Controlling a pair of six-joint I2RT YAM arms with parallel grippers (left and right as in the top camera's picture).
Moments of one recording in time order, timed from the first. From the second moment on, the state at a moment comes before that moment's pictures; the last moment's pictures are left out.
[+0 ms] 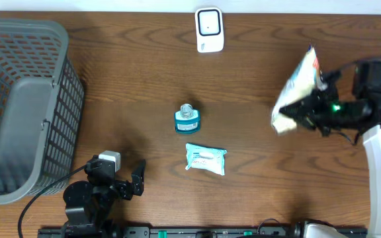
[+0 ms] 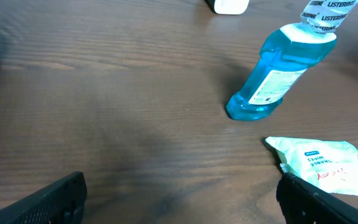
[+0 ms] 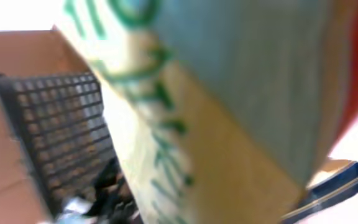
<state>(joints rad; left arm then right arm) 0.06 0.01 0.19 -0.67 0.37 -0.03 -0.14 1.35 1.31 -1.15 -0.72 0.39</state>
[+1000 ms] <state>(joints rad) 0.06 0.01 0.19 -0.67 0.37 -0.03 0.45 2.11 1.77 -0.06 -0.09 0.37</state>
